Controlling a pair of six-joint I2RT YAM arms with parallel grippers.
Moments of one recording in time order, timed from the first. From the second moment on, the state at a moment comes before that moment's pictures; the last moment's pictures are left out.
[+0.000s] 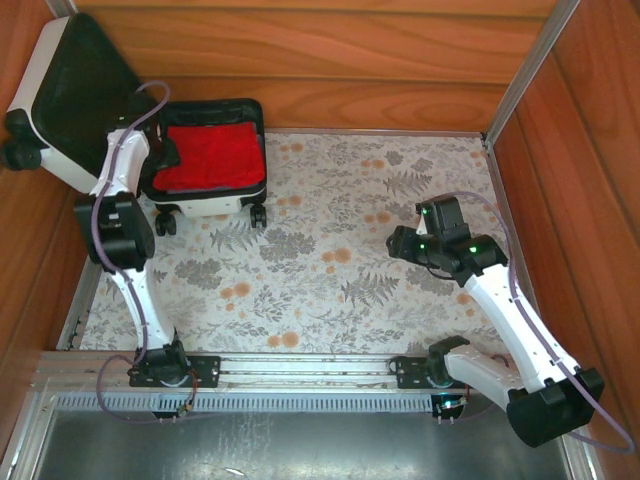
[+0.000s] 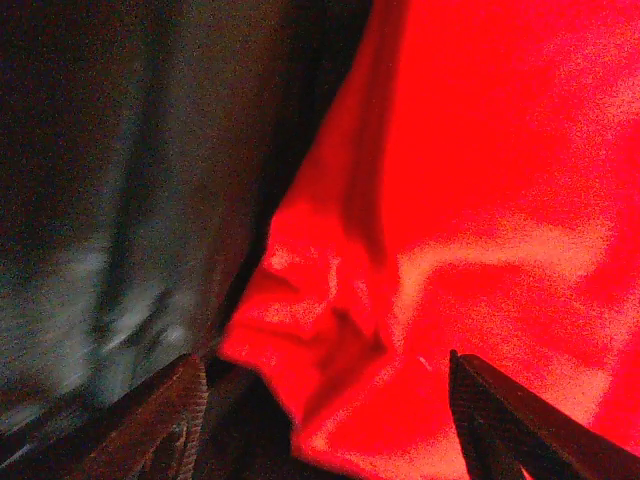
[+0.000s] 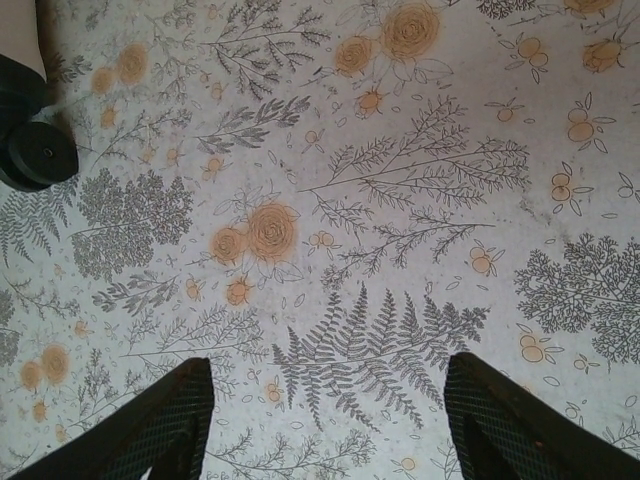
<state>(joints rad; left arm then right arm) 0.08 2.00 1.91 -0.98 -0.14 -0.21 0.39 0.99 0.95 -0.90 -0.10 0.53</state>
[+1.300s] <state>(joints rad) 0.33 1.55 1.83 -0.94 -0.54 -0.04 0.39 1.12 1.12 -0.89 -0.24 0.47</state>
